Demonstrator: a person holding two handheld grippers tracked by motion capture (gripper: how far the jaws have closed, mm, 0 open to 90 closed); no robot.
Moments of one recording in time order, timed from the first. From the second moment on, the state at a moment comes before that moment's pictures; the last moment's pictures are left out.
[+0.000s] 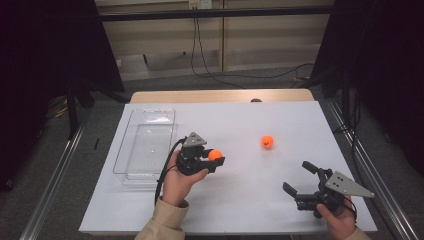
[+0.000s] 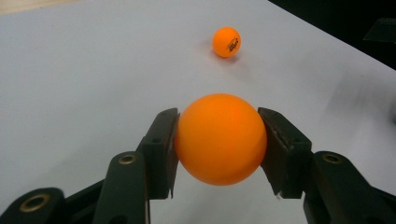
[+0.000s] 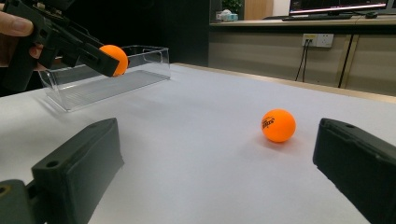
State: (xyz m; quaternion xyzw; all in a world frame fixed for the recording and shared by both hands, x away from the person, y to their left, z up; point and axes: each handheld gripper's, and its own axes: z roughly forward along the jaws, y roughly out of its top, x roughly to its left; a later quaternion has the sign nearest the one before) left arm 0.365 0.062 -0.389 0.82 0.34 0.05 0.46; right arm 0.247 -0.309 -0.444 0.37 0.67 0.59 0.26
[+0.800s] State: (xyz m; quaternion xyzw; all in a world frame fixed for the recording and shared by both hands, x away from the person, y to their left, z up) left arm 0.368 0.071 -0.388 0.82 0.35 0.05 0.45; right arm 0.247 -0.309 -0.444 0.37 0.67 0.59 0.26
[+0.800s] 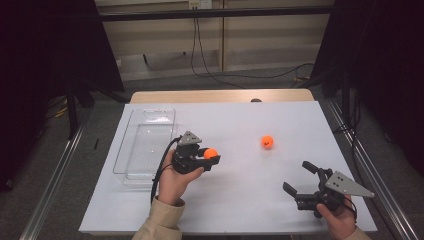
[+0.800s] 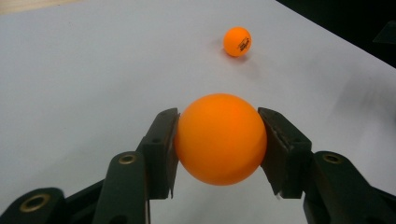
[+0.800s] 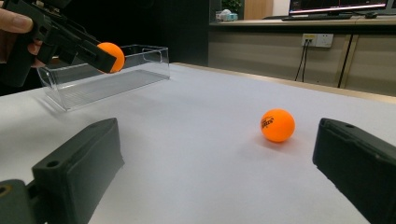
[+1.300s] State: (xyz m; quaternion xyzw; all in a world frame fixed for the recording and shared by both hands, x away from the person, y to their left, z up) left arm 0.370 0.080 -0.385 0.81 0.36 0.06 0.45; right arm 0.247 -0.309 -0.444 0.37 0.67 0.59 0.26
